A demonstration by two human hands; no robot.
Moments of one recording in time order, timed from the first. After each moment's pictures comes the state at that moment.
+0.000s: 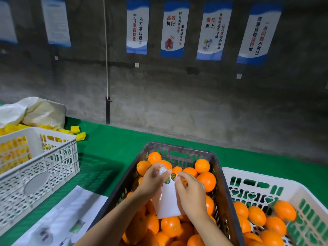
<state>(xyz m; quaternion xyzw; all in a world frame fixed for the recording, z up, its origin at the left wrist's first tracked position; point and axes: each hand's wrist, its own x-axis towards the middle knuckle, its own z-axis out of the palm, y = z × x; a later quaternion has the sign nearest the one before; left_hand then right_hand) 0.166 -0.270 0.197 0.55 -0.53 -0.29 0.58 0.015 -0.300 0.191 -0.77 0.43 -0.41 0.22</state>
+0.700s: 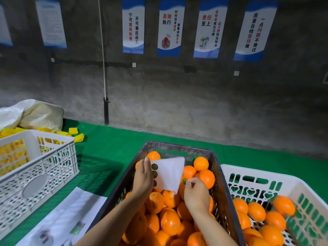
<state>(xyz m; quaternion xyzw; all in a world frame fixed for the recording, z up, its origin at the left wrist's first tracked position) 0.167 -0.268 0.197 0.65 -0.35 -0.18 0.65 0.009 -0.305 0.189 -0.68 0.58 -0.36 0.26</state>
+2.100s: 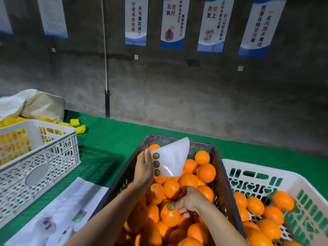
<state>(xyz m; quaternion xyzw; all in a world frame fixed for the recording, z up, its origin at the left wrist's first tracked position) 0.172 -0.274 0.194 0.63 -0.30 -0.21 0.69 0.008 -0.314 0.174 -0.66 0.56 0.00 0.50</state>
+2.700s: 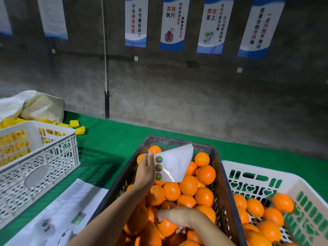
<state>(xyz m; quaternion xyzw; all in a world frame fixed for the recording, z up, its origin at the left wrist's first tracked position) 0.169 -0.274 0.195 0.64 -0.34 -0.22 0.65 0.014 -0.269 0.185 -0.75 0.47 0.10 0.45</state>
